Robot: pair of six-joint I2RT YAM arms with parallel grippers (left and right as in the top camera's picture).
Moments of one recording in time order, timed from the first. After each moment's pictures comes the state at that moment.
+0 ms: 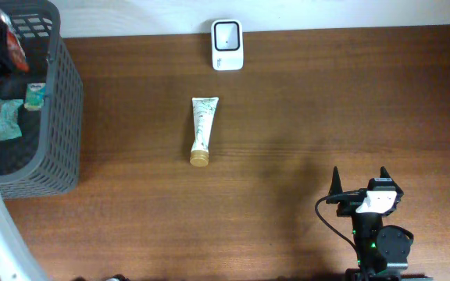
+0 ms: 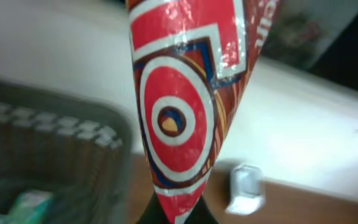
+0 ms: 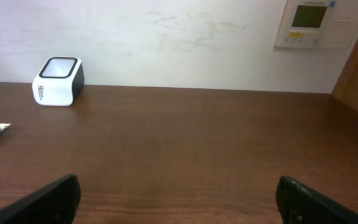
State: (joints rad) left arm 0.48 1.48 1.82 -0.60 0.58 -0.25; right arm -0.06 0.01 0.01 -0.08 0.00 -0.05
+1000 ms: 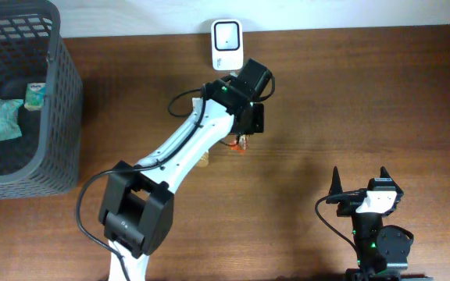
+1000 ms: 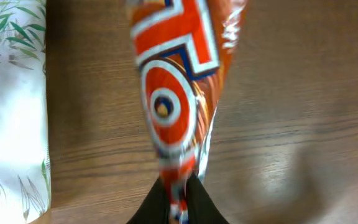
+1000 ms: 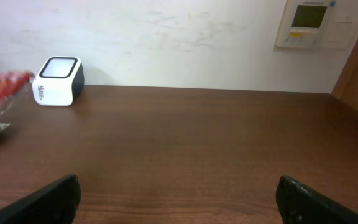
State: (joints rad) left arm -0.63 2.08 1.81 -0.95 -0.01 -0.54; right arm -0.06 0.01 0.01 -0.08 0.00 -0.05
